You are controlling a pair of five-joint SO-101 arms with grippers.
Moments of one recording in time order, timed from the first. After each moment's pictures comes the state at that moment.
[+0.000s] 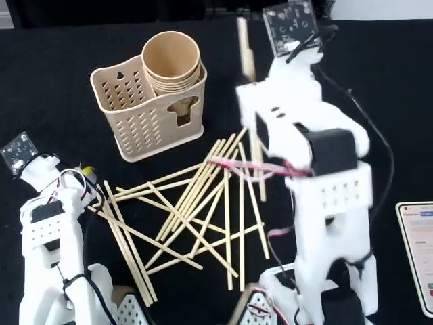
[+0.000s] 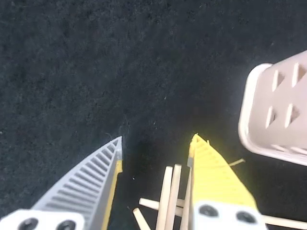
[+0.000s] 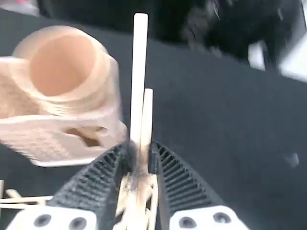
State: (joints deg) left arm -26.5 -45.3 72.2 32.6 16.8; right arm -14.7 -27.4 -6.4 76.0 4.8
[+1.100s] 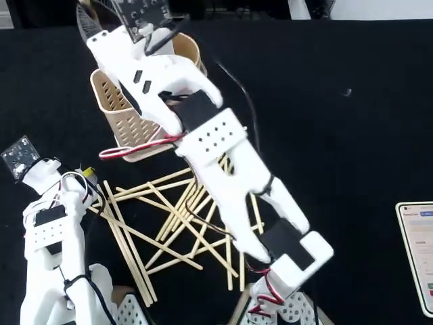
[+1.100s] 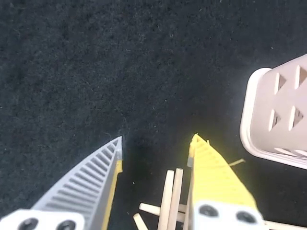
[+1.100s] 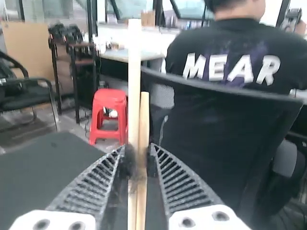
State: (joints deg) left arm -26.5 -45.4 75.3 27.6 17.4; right arm -38.2 8.4 -21.7 22.5 4.5
